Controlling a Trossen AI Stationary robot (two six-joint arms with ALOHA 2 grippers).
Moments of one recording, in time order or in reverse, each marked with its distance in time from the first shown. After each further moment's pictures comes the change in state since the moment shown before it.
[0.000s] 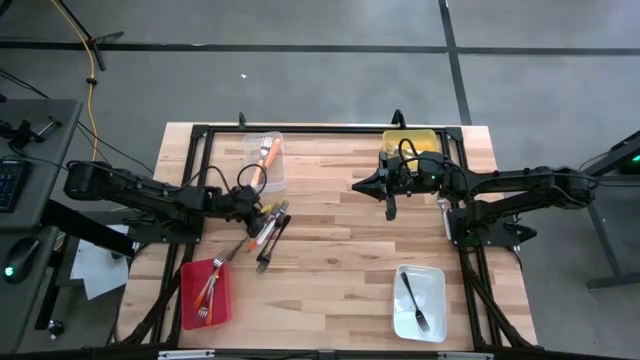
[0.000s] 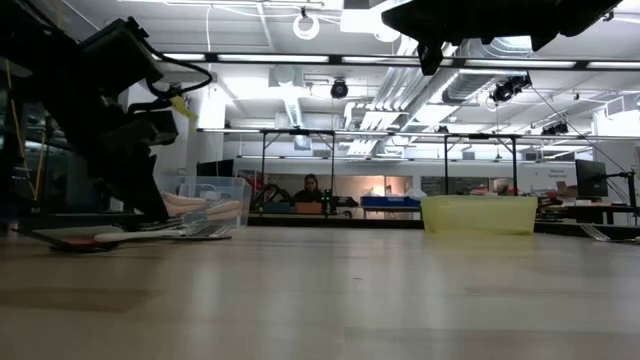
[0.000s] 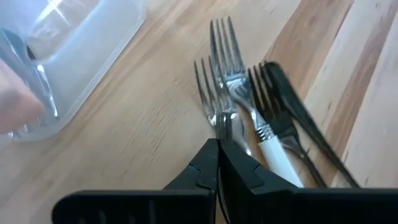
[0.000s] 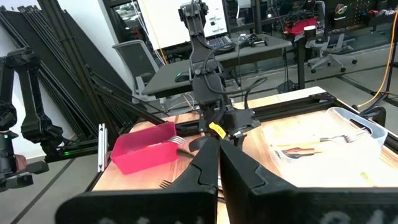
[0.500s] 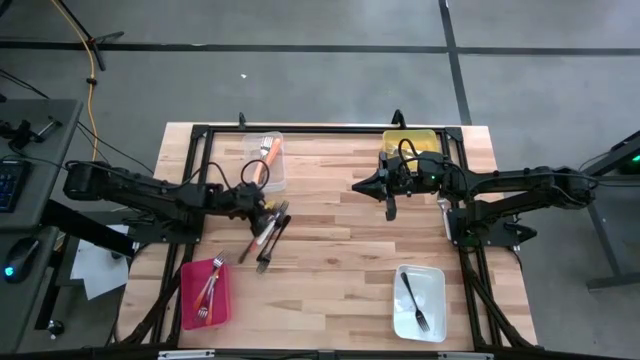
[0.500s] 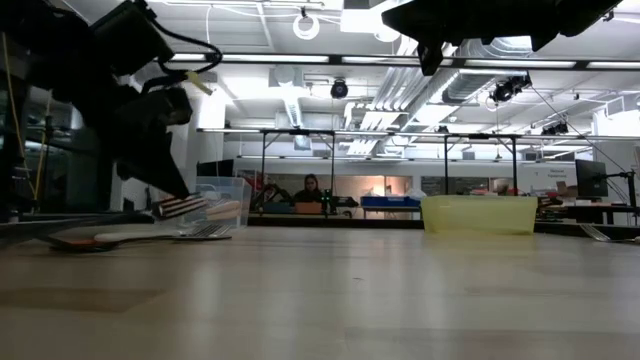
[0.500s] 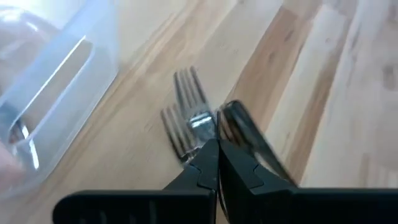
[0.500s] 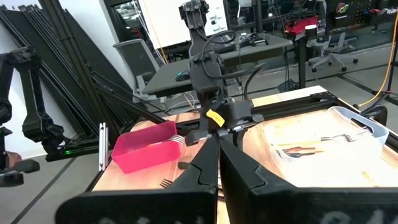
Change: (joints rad) left arm 0.001 -0.005 0.079 -0.005 0.020 0.061; right arm 0.000 0.000 0.000 -0.003 -0.005 0.000
